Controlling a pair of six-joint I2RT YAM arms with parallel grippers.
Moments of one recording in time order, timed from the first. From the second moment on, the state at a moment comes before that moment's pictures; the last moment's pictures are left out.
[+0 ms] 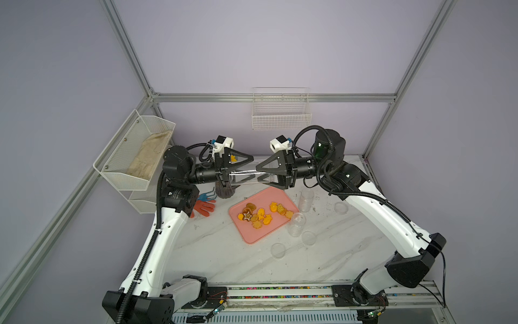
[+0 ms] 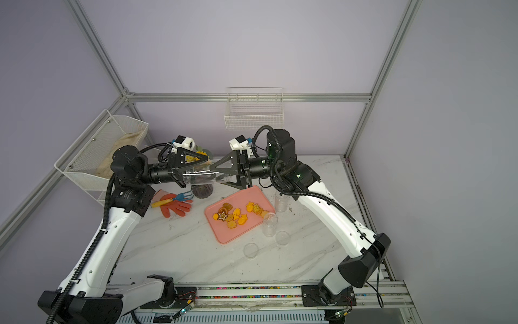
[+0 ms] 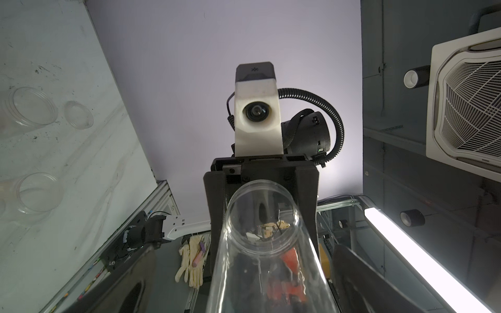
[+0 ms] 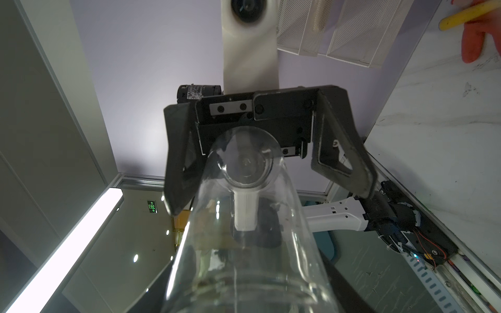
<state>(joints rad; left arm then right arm) -0.13 1.18 1.35 -0.03 1.26 -1.45 0.71 1.53 1.74 -0.28 -1.04 1.35</state>
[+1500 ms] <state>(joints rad) 0.13 0.99 1.52 -1.16 0.75 -0.67 1.02 1.89 1.95 -1.43 -0.31 0.42</state>
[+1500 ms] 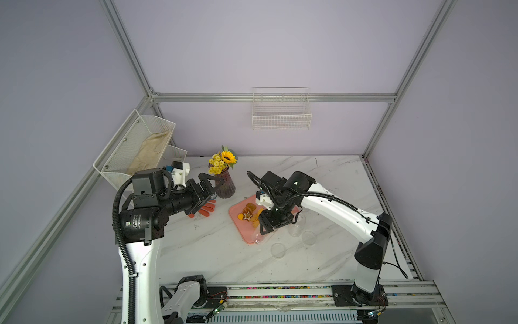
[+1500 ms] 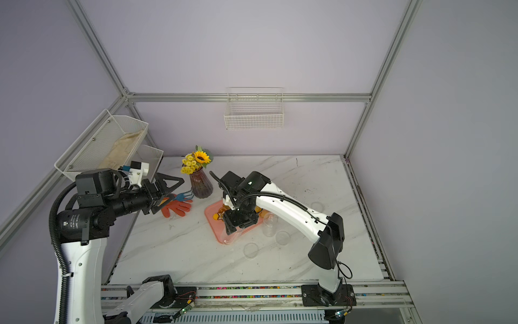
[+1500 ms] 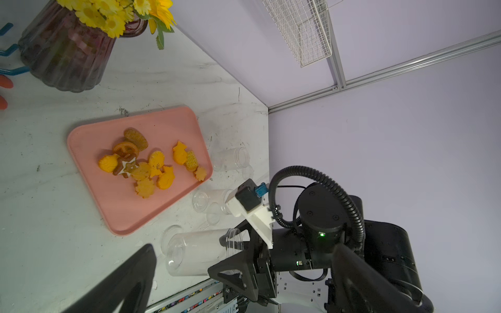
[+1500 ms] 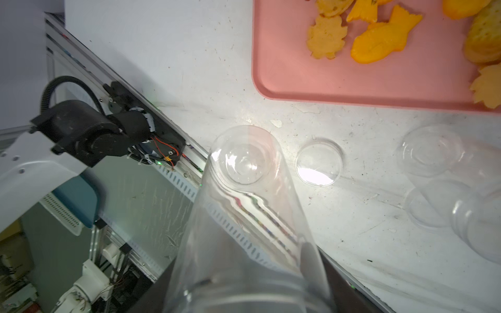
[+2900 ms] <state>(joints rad) 0.13 0.95 1.46 -1.22 0.71 -0.62 1.17 2.08 1.83 -1.30 0.05 0.47</state>
